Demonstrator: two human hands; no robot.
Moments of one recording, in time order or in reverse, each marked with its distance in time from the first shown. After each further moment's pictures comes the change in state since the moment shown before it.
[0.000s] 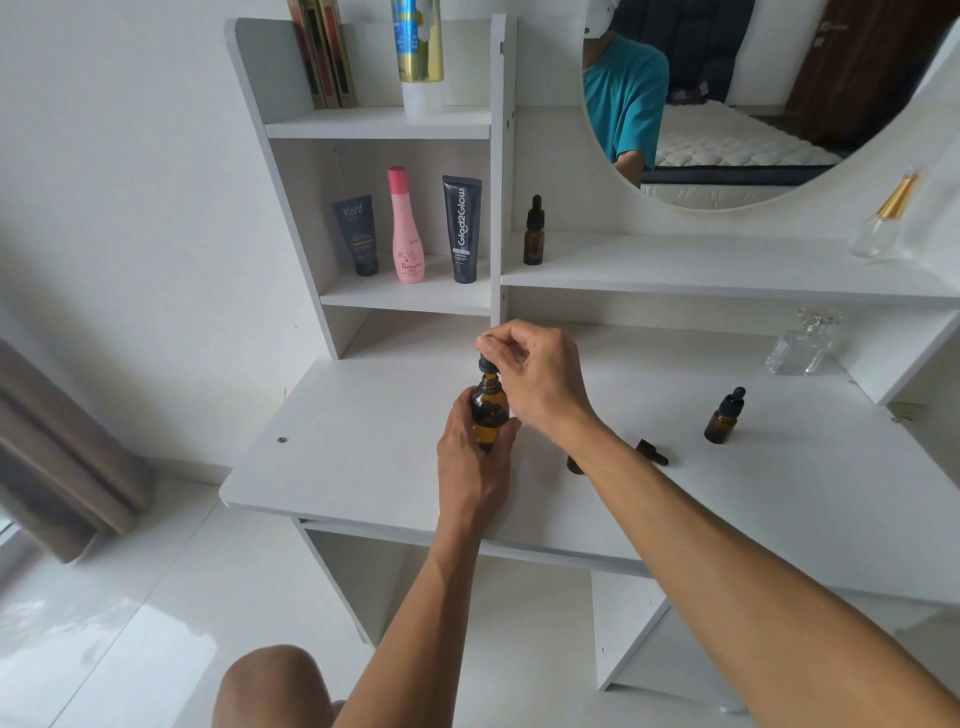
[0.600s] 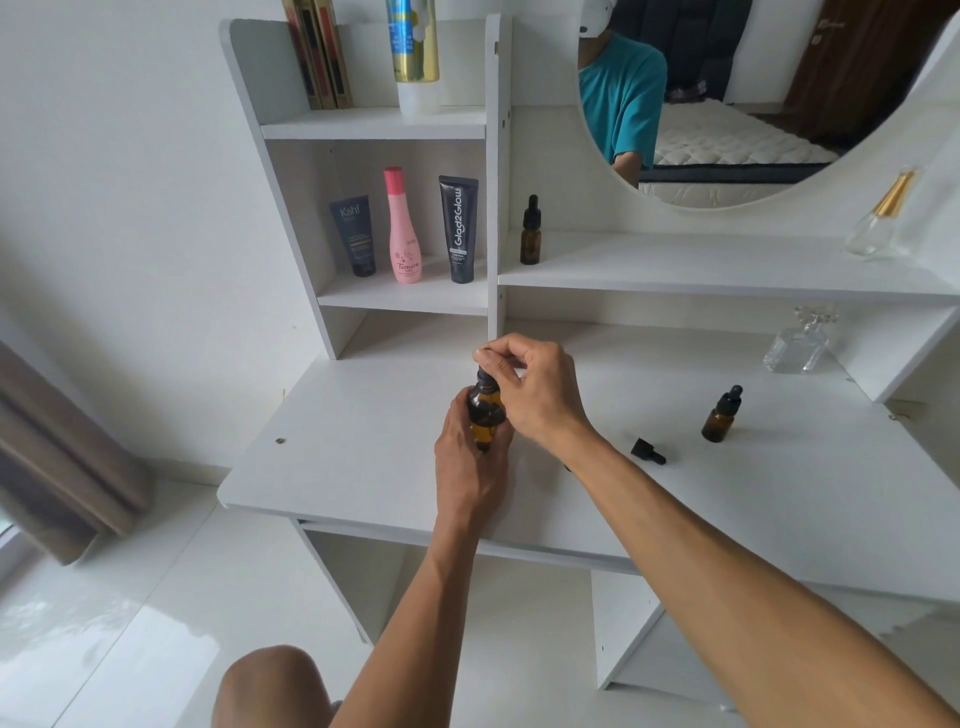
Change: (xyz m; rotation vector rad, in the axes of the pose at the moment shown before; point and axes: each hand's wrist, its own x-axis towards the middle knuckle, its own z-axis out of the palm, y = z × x) left_hand 0.000 0.000 0.000 0.006 0.004 0.018; right_hand -0.007 0.012 0.003 -0.025 -0.003 0.016
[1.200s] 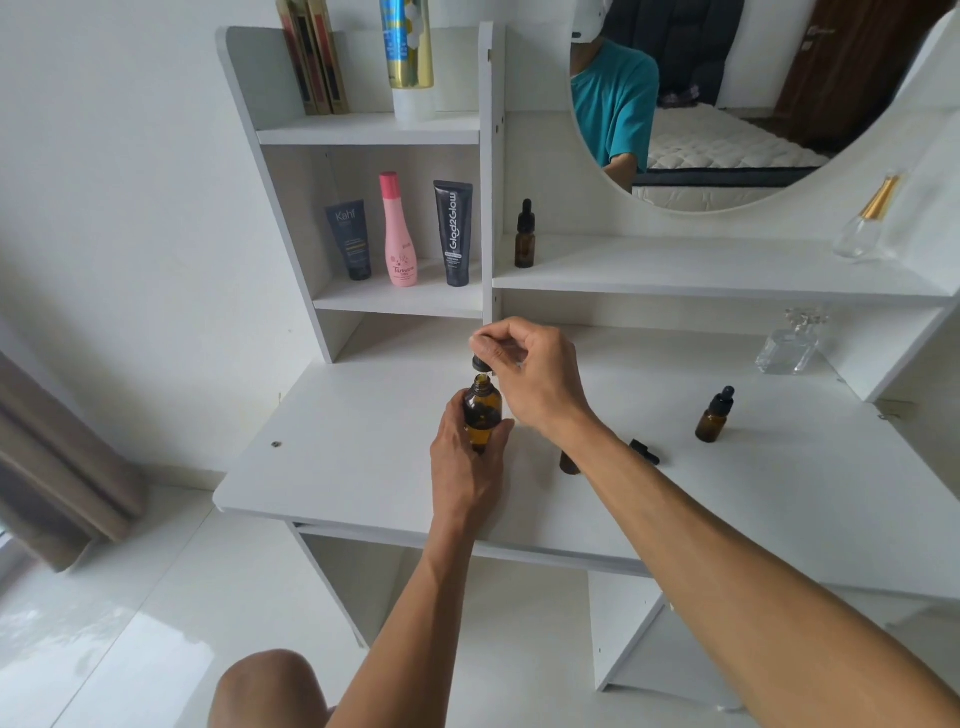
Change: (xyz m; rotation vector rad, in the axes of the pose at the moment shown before) left_hand 0.000 -0.002 0.001 -0.009 0.009 -0.010; right_hand 0.005 -0.015 -0.011 0.139 -0.006 0.002
